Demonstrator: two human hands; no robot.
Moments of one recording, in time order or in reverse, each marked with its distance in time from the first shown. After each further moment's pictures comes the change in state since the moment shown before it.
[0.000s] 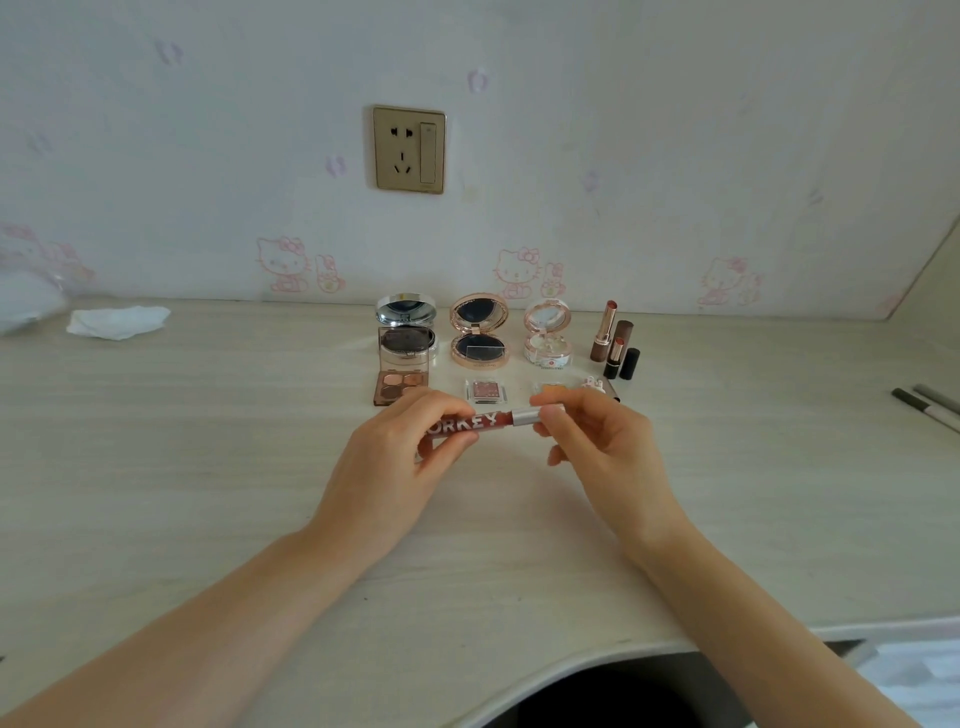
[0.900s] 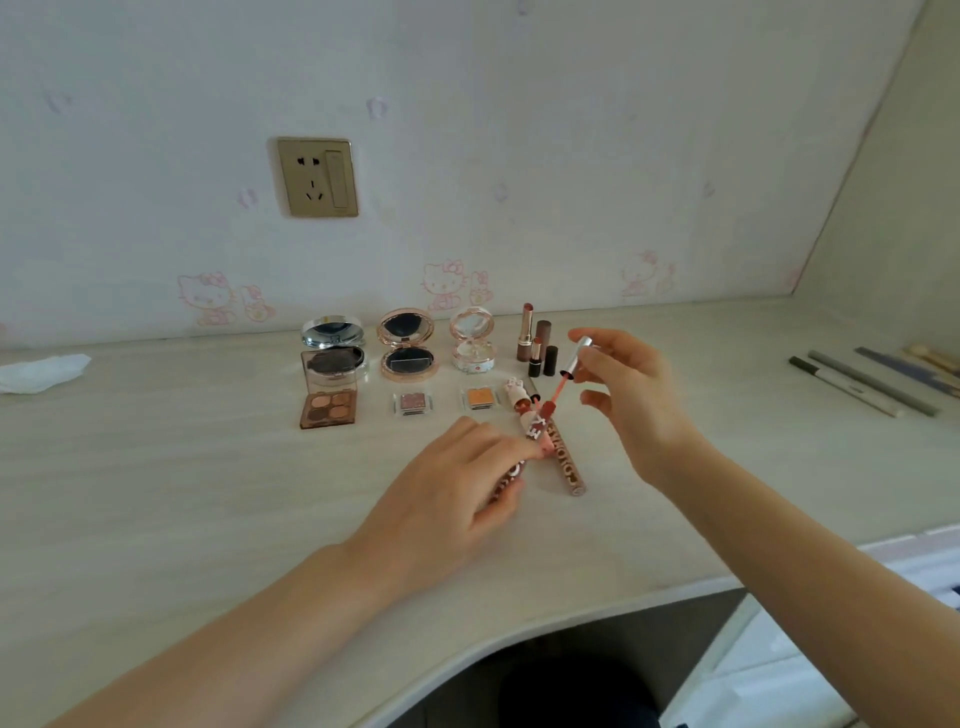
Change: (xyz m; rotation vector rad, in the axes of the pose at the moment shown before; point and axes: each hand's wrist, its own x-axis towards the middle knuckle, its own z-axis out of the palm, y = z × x) left_hand 0.013 0.073 0.051 0.054 -0.325 0.314; right_hand 0.033 -0.013 -0.093 0.135 0.220 0.175
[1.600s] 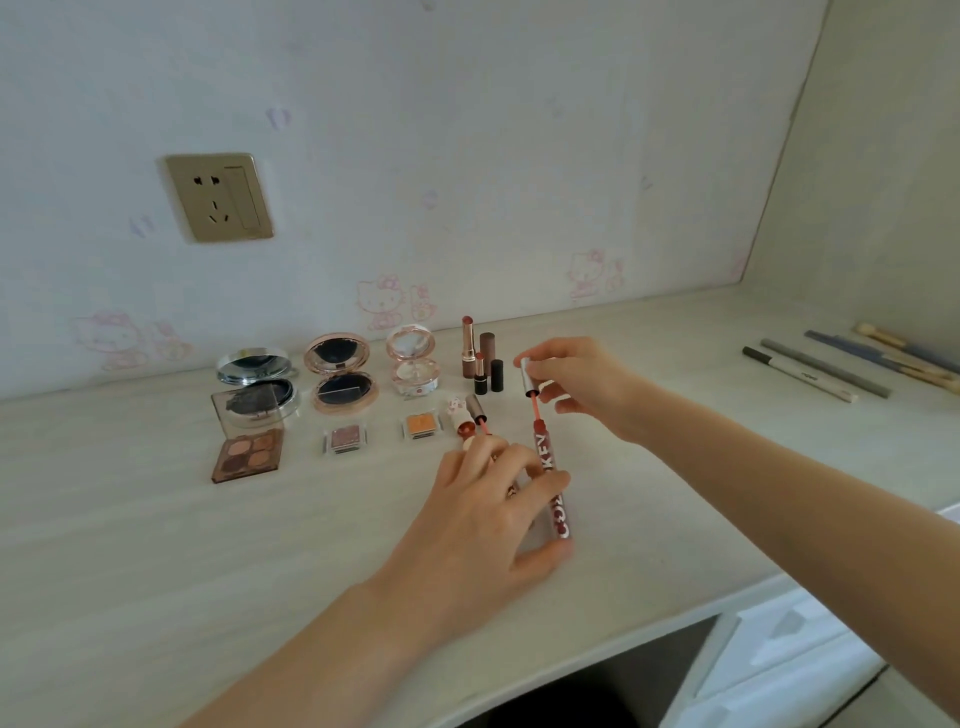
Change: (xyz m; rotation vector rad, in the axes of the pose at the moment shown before) left_hand 0.043 0.018 0.053 0.239 -0.153 0.041; right_hand 0.068 0.011 -0.037 -0.385 -0.197 0.224
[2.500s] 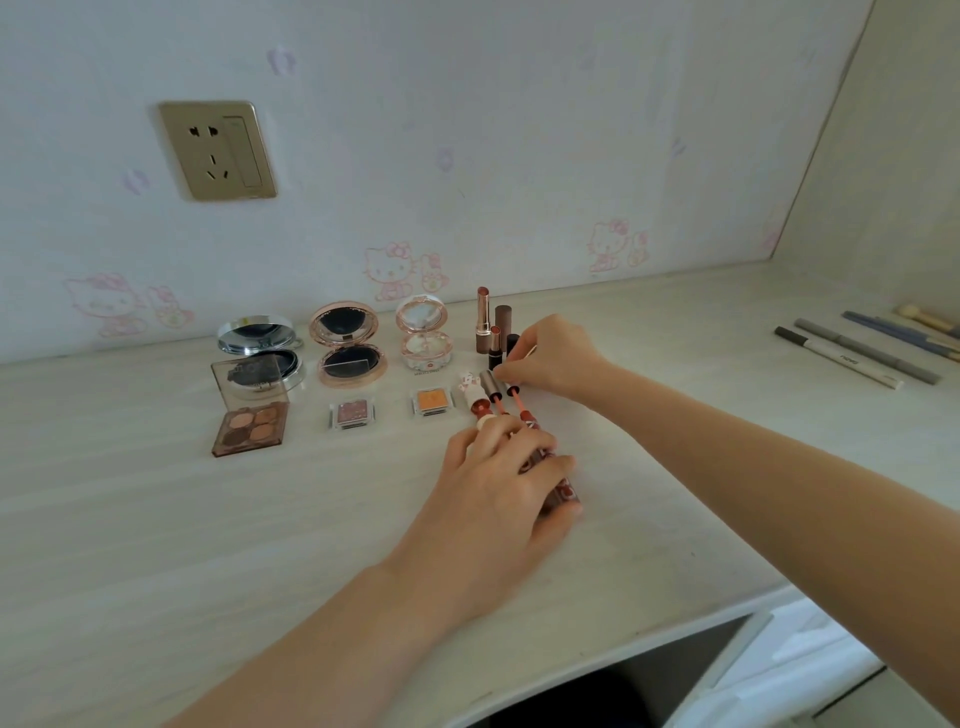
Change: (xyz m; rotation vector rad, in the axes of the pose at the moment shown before) left_hand 0.002 -0.005 0.010 -0.070 -0.081 -0.116; right_hand 0.039 0.005 0.040 -0.546 0.090 -0.104
